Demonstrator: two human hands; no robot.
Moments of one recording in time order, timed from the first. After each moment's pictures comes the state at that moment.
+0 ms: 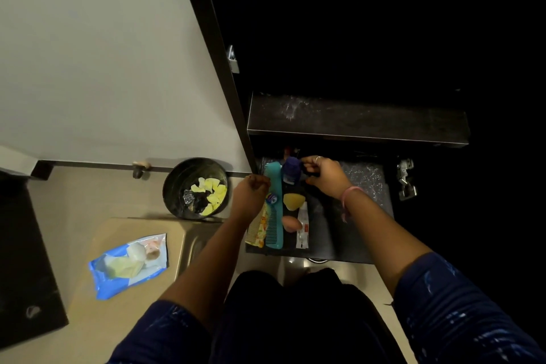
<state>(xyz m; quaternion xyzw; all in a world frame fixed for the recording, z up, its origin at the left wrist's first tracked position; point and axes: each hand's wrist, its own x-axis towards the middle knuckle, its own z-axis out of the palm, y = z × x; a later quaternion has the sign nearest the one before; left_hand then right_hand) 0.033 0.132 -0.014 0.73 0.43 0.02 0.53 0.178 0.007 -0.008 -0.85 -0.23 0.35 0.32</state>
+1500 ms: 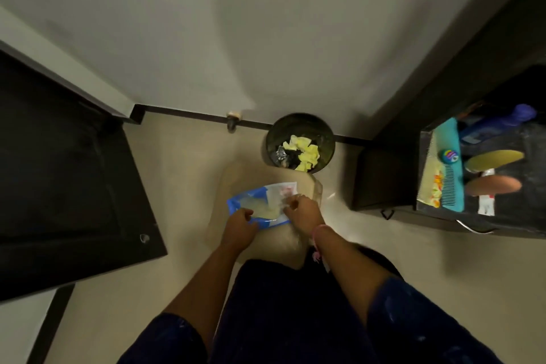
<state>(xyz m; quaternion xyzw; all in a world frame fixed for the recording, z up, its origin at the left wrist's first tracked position) -0.336 0.349 -0.090 0.69 0.55 -0.15 0.44 -0.202 0.252 -0.106 -0.82 -0.18 0.47 0.28</state>
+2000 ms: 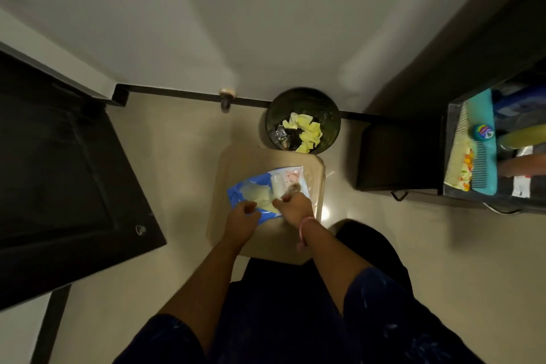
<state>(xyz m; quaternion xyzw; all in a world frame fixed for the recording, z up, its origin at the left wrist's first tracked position) -0.348 0.365 -0.142 0.61 0.59 -0.13 0.51 -0.237 0.282 -0.159 -0.81 -0.06 0.51 0.29</state>
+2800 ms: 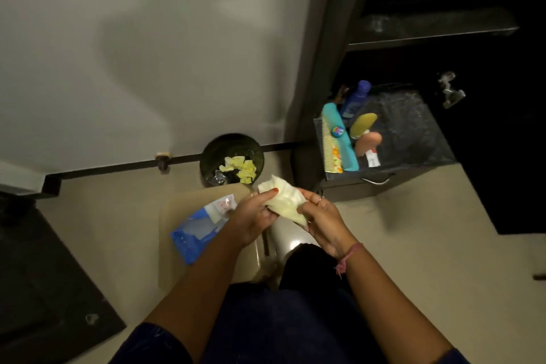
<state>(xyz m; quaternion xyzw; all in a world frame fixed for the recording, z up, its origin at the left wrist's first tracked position) -0.228 0.246 -0.014 0.31 0.37 -0.15 0.86 -0.187 0.093 0.010 -0.54 0.17 0.40 0.72</state>
